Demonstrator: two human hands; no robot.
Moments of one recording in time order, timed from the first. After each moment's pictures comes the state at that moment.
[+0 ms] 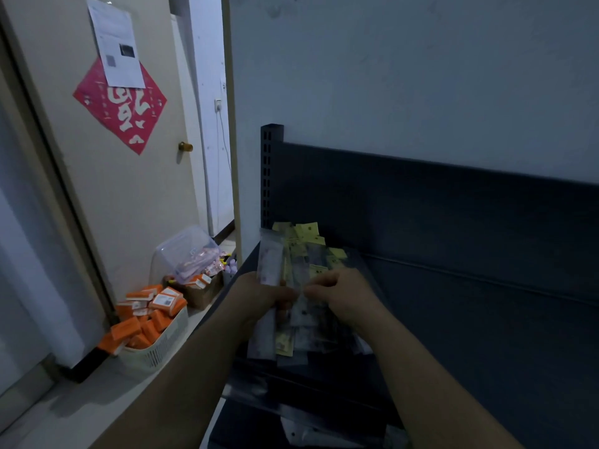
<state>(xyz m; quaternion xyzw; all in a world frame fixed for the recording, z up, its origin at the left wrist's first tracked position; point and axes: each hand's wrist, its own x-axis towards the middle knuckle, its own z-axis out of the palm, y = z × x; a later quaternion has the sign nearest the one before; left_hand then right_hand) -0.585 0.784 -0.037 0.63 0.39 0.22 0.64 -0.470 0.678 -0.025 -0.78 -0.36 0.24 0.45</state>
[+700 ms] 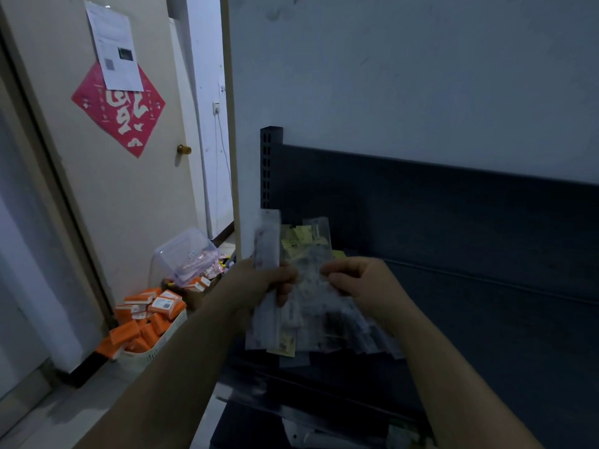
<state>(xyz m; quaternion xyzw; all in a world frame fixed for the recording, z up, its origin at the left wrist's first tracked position) -0.593 0.786 -0.010 0.54 0.30 0.21 0.75 -0.456 0.657 -0.011 -0.72 -0.37 0.24 0.53</state>
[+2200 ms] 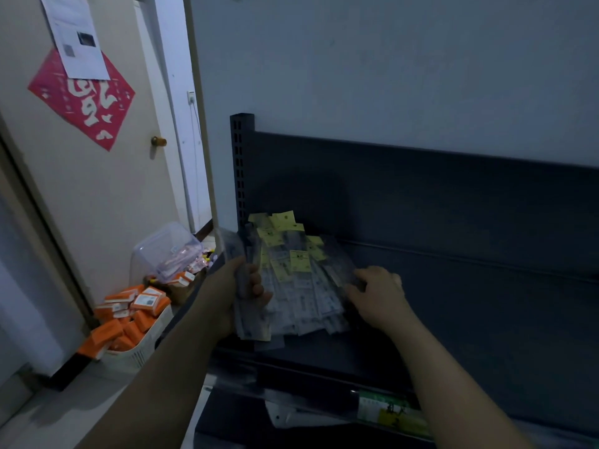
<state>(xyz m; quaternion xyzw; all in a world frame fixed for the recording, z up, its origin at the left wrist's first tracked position) -0.581 0.788 -0.052 0.35 0.30 0.20 0.86 -0.420 0.614 -0.057 -0.91 -0.34 0.05 0.23</state>
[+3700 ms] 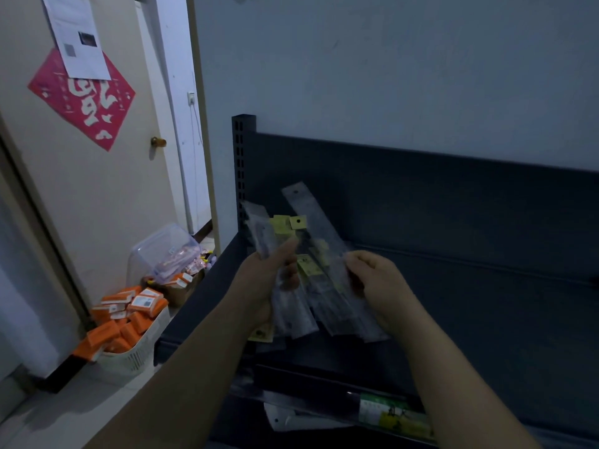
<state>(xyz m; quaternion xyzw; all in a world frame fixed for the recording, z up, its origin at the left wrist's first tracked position) -0.551 0.757 -0.032 0.43 0.19 0.23 0.85 -0.439 0.619 -0.028 -0.72 -0.28 0.21 0.60</state>
